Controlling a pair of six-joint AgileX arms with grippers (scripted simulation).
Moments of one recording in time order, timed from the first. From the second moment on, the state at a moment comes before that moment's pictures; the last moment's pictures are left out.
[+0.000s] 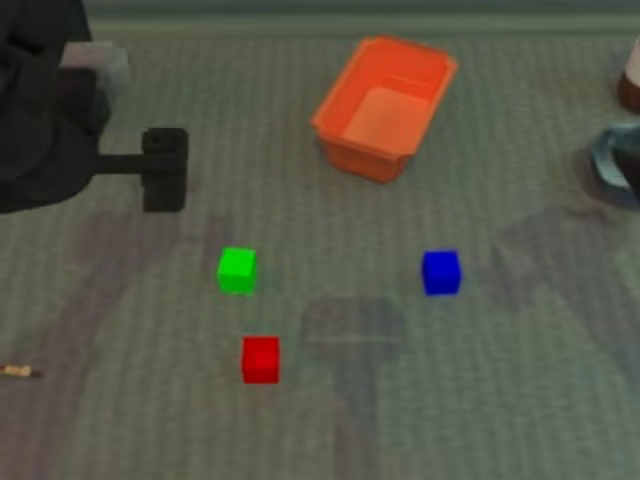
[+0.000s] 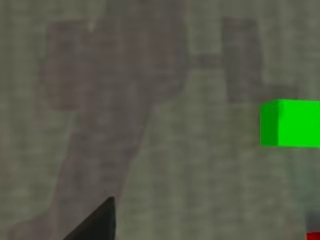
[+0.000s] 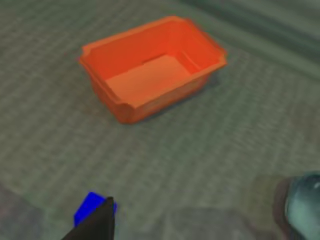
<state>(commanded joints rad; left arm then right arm) -0.30 1.42 1.13 -0.77 0.00 -0.22 0.31 0.87 0.91 -0.53 -0.06 -0.22</state>
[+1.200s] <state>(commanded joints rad) -0.46 2.16 1.74 -1.15 0.00 -0.34 0.01 0.00 0.00 0.00 0.00 0.00</state>
